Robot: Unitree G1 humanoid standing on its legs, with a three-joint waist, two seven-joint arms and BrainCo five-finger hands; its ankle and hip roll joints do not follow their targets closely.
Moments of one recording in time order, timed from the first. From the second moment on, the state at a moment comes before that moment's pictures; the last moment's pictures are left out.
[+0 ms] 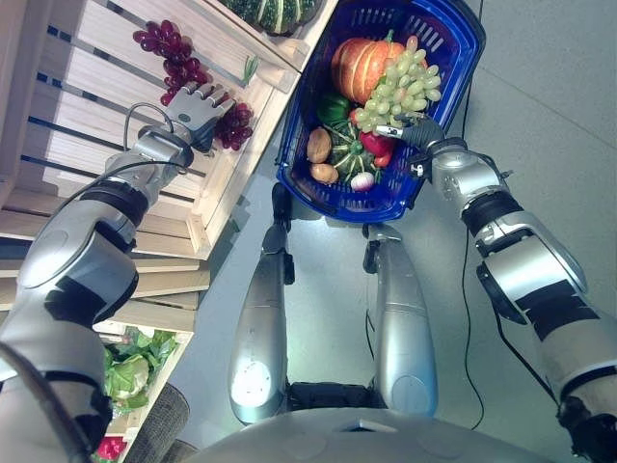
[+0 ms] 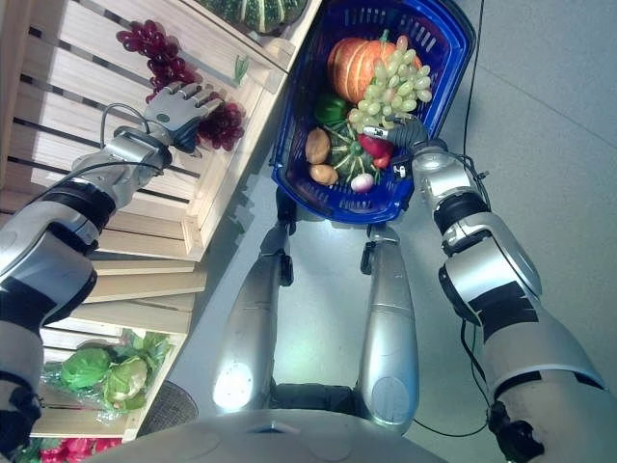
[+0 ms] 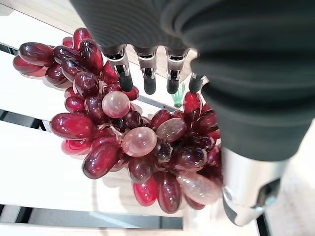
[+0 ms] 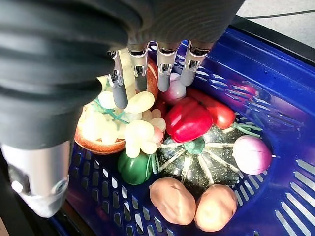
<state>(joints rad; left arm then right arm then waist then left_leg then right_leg) -1.14 0.70 -0.95 1.07 0.77 -0.13 0.30 -1.10 -0.45 0.55 1.11 0.53 0.13 -0.05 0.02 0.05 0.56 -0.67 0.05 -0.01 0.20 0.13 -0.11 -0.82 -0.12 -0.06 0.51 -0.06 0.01</state>
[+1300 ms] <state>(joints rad) -1.14 0.62 -0.90 1.13 0.87 0.08 0.36 -1.10 -0.41 0.56 1.06 0.54 0.10 -0.08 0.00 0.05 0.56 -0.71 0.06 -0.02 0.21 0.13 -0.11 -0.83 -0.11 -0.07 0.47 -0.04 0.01</state>
